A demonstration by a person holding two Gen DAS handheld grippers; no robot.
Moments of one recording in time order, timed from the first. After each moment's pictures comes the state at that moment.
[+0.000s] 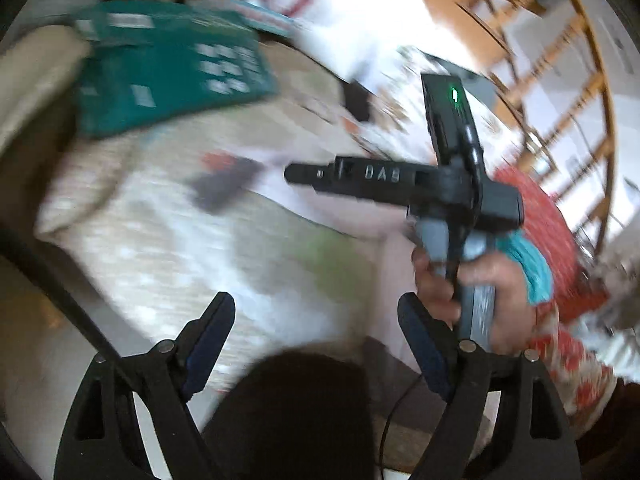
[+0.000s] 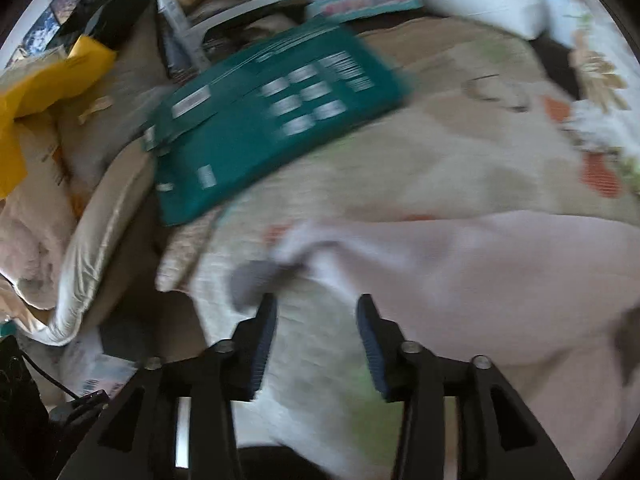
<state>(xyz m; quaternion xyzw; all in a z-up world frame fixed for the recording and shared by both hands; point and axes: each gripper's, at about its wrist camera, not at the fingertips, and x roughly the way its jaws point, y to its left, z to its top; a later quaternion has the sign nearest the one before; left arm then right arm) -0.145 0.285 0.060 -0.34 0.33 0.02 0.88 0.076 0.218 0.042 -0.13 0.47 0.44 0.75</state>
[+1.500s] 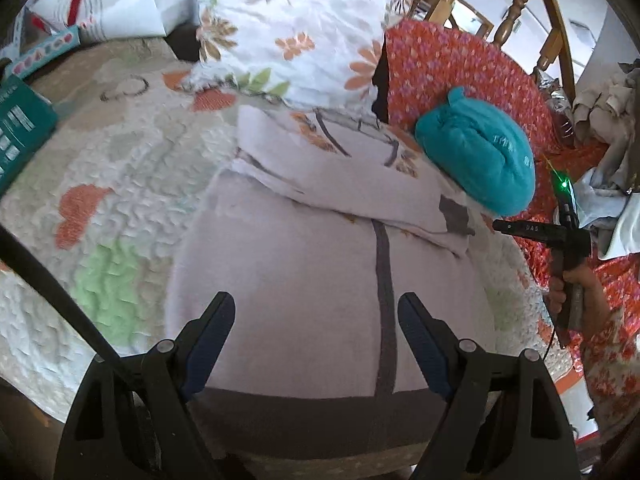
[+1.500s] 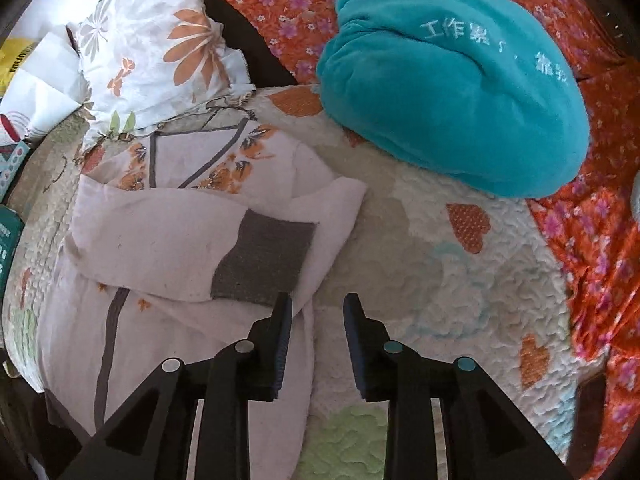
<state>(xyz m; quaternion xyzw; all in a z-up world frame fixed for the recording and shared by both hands) -0.003 0.059 0.092 -0.13 0.43 -0.14 0.88 0.104 -0.347 0.092 0.02 0.48 -0.02 0.88</state>
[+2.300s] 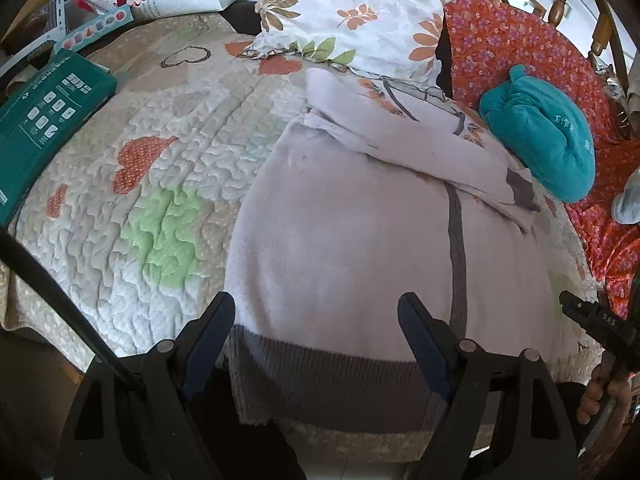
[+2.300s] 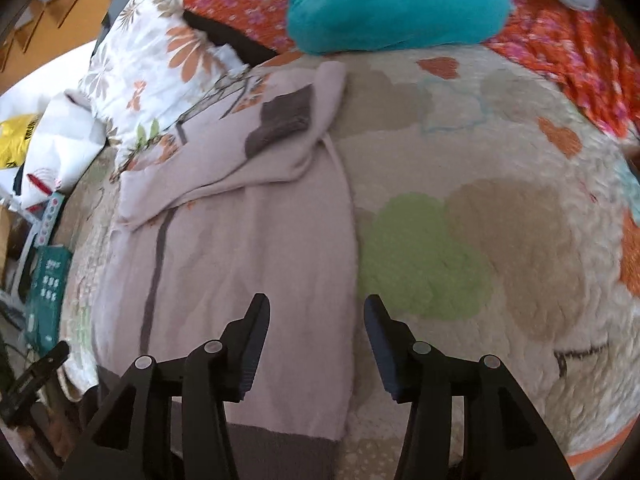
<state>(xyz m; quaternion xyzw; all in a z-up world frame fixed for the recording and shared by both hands) -0.028 0.075 0.066 -0.10 0.47 -0.03 0.88 -0.049 -0.335 0.027 0.20 0.45 -0.02 0.87</state>
